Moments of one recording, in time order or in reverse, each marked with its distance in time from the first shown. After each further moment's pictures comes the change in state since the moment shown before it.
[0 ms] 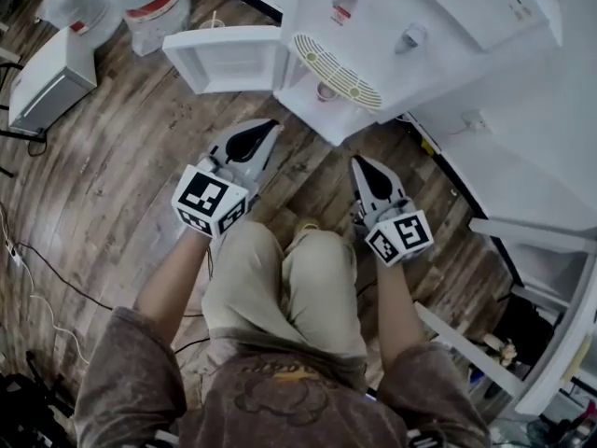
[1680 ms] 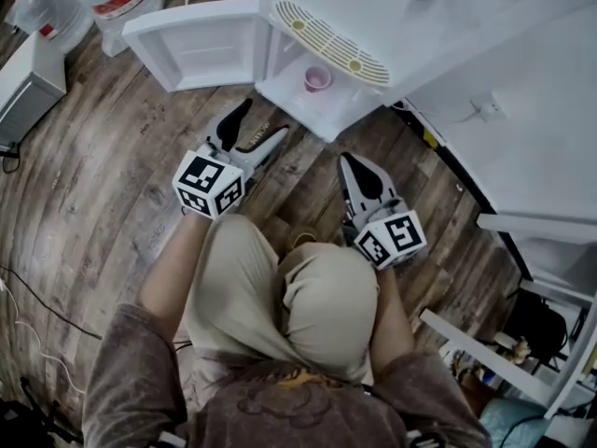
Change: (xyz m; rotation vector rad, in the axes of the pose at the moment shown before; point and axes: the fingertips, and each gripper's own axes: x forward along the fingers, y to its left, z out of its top) left arm 0.059 0.035 -0.143 -0.069 -0.041 -0.034; right arm 0.016 -0.026 -0.100 0.007 -0.030 -0.059
